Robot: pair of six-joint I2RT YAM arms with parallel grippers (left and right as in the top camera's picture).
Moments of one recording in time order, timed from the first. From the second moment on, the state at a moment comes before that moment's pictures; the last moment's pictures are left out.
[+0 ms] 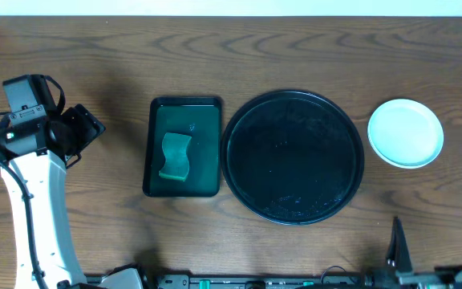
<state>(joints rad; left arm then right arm) 0.35 1.35 1.26 -1.01 -0.02 -0.44 -0.06 0.01 0.89 -0.72 -0.16 -0.06</state>
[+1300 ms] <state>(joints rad) 0.35 1.35 1.26 -1.01 -0.02 -0.44 0.01 0.01 0.25 0.41 -0.16 -0.05</state>
